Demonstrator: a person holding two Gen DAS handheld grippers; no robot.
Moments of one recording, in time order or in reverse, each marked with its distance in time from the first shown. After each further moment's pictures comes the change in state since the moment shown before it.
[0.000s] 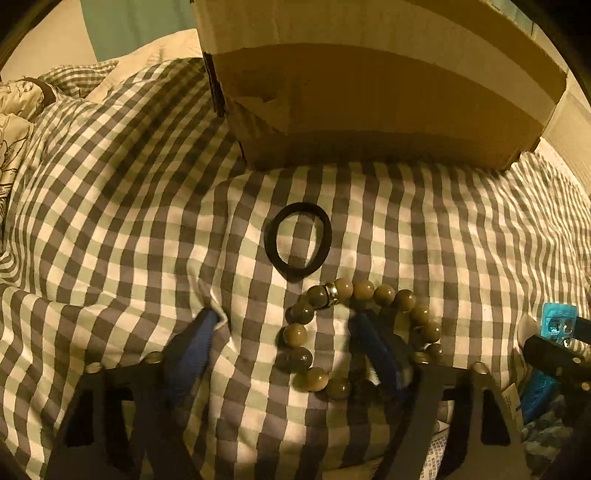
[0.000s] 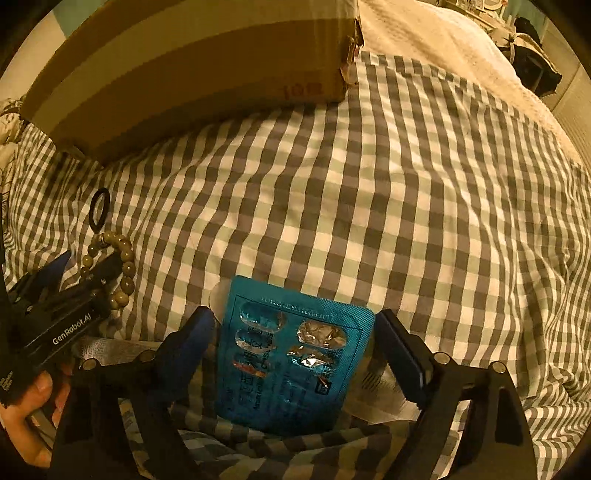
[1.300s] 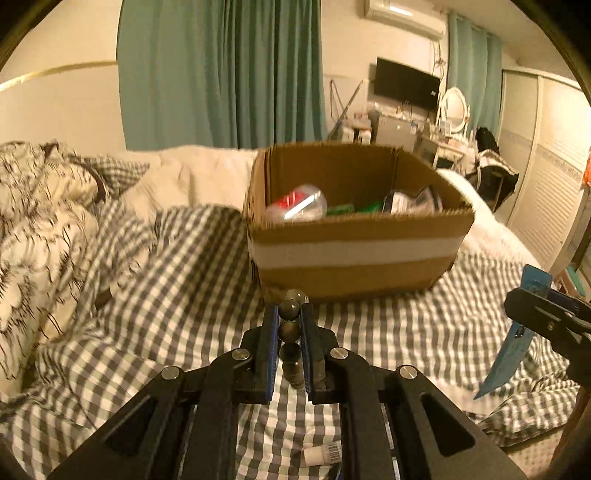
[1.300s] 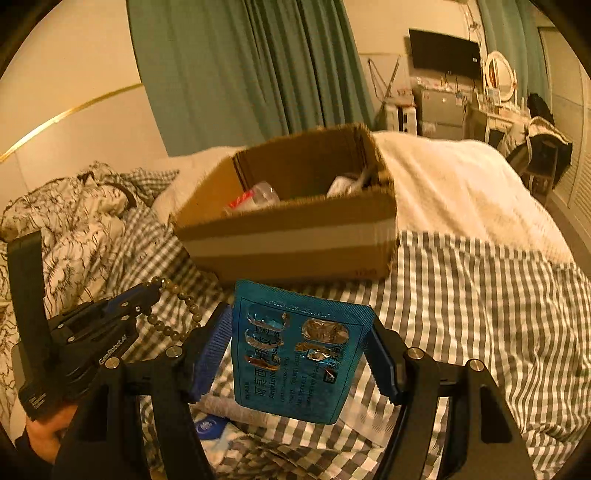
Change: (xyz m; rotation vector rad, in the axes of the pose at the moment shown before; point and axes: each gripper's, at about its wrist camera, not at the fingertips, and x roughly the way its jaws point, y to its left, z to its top) left arm -0.140 0.021 0.031 -0.025 -0.427 -0.041; right arm -0.145 0.028 -0.006 -0.109 -0.562 0.196
